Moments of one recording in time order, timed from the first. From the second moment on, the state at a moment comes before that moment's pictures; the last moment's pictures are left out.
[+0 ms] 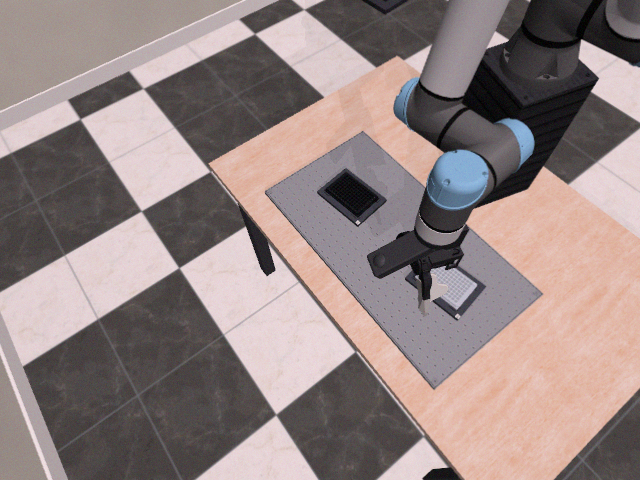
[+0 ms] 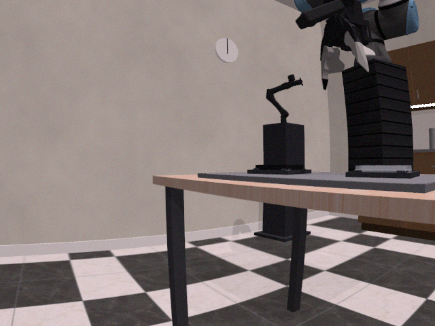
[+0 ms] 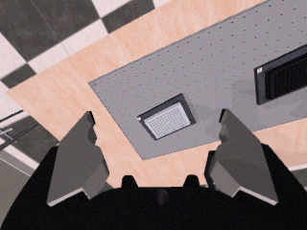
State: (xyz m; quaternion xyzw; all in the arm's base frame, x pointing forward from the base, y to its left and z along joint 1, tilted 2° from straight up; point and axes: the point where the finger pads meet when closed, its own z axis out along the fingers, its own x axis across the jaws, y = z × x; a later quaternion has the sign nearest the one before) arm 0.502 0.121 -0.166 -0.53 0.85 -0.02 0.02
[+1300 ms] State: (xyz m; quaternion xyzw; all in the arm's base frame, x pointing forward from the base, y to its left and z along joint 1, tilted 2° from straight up) arm 0.475 -0.030 -0.207 -0.34 0.94 -0.01 0.02
